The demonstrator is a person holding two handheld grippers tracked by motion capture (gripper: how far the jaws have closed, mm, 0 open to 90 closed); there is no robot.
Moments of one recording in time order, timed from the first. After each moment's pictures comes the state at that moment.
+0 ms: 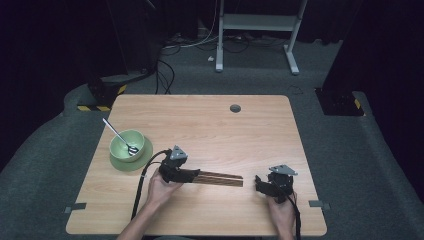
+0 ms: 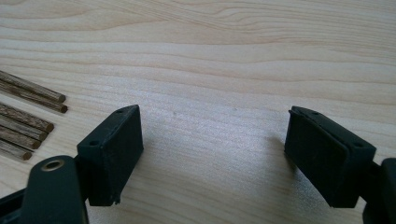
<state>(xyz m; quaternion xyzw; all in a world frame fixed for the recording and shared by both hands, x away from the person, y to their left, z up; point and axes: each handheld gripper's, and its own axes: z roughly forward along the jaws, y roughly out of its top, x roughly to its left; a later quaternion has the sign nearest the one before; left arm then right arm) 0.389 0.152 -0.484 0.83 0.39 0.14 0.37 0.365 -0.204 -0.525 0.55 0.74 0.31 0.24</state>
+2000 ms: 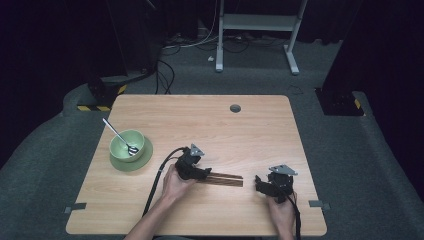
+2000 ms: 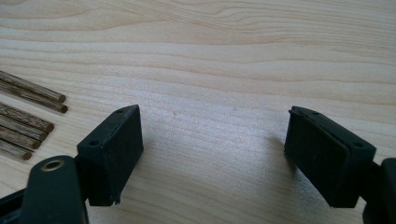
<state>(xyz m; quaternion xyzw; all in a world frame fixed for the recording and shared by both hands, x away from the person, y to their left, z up) 0.414 0.108 -0.502 0.85 0.39 0.13 0.33 0.365 -0.204 -0.525 0.55 0.74 0.31 0.24</state>
